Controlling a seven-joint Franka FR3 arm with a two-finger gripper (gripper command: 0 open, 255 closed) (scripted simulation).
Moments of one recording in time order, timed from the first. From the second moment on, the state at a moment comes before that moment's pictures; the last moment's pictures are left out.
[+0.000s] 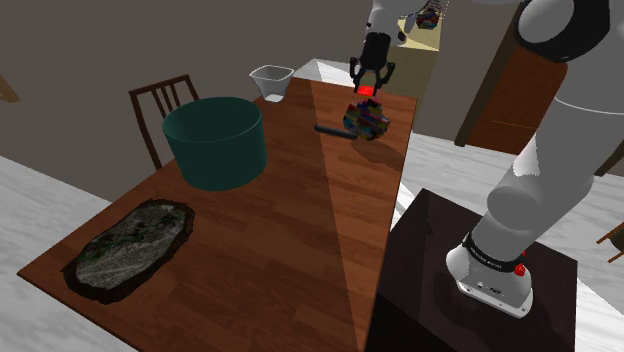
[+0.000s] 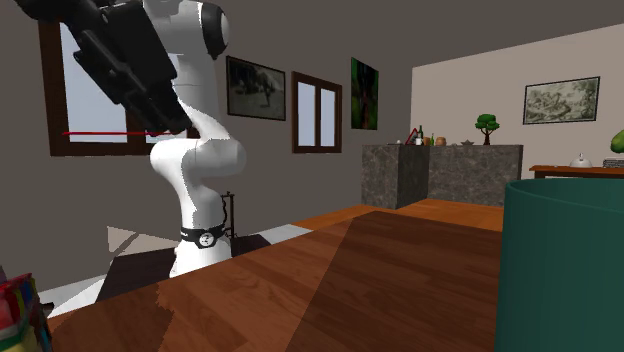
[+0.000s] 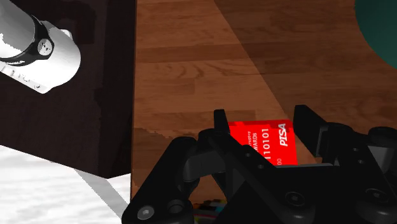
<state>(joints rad) -0.36 0.12 -0.05 -1.66 0.43 1.38 0.82</state>
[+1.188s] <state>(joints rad) -0.37 0.18 -0.06 -1.80 0.43 1.56 0.72</state>
